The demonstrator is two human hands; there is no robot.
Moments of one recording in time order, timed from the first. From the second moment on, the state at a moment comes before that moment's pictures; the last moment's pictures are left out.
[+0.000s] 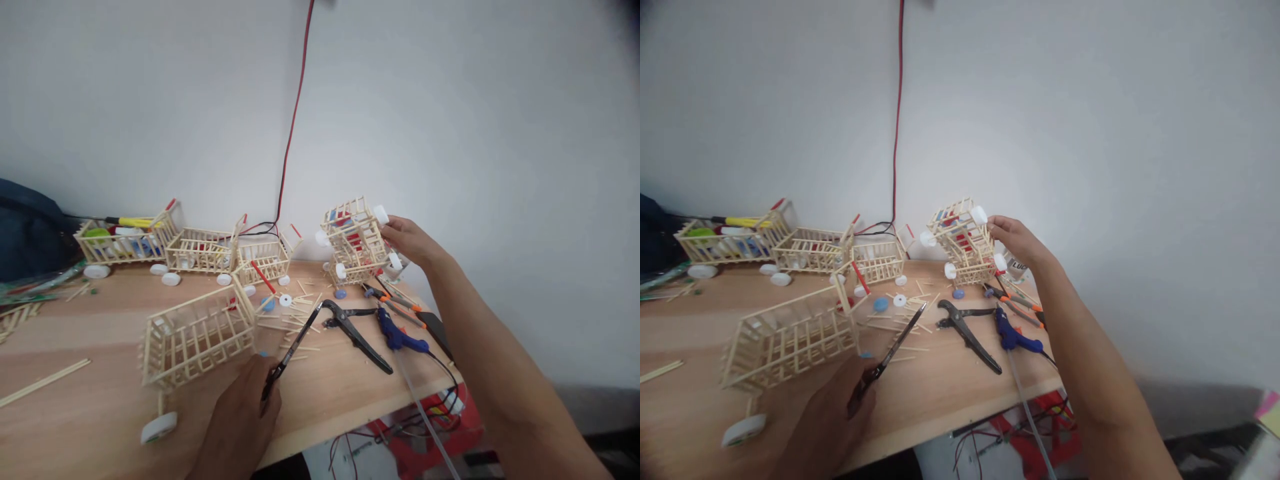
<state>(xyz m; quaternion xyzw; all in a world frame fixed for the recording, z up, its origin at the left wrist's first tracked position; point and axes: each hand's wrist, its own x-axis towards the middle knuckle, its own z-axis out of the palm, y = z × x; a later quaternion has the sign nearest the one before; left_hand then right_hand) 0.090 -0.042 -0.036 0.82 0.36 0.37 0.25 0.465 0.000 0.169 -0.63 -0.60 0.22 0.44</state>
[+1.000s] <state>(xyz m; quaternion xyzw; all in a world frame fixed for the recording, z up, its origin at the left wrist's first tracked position) 0.087 -0.044 -0.024 0.82 0.35 0.35 0.27 0.431 0.015 0.133 -0.58 -0.74 -0.22 0.26</state>
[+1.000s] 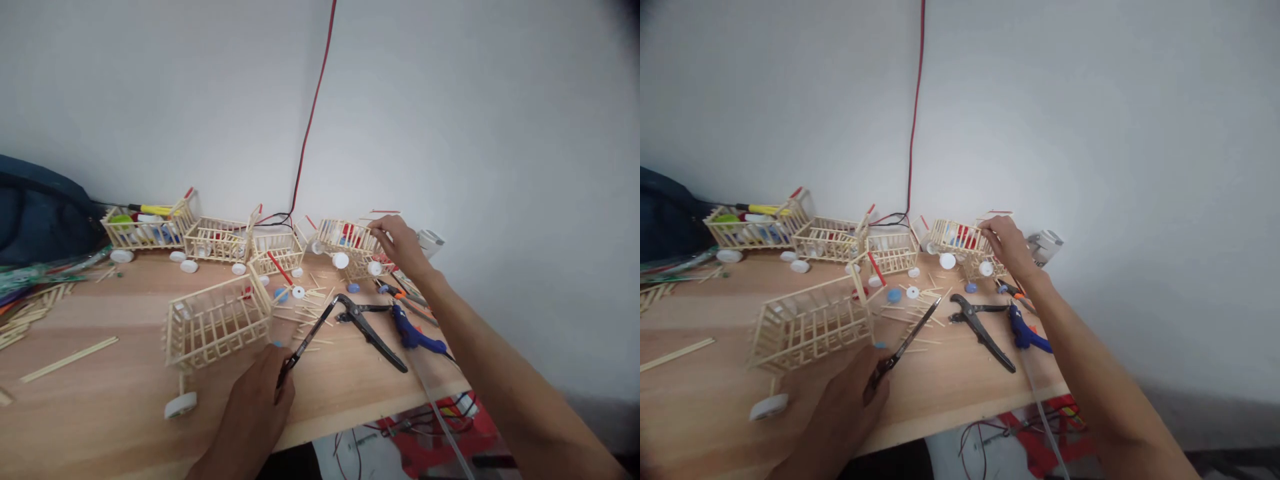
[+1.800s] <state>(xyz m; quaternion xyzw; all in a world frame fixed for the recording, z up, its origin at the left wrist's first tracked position) 0.086 -0.046 -0.019 0.82 0.36 0.34 0.29 0.384 0.051 0.078 -0.59 -0.70 -0.37 0.18</state>
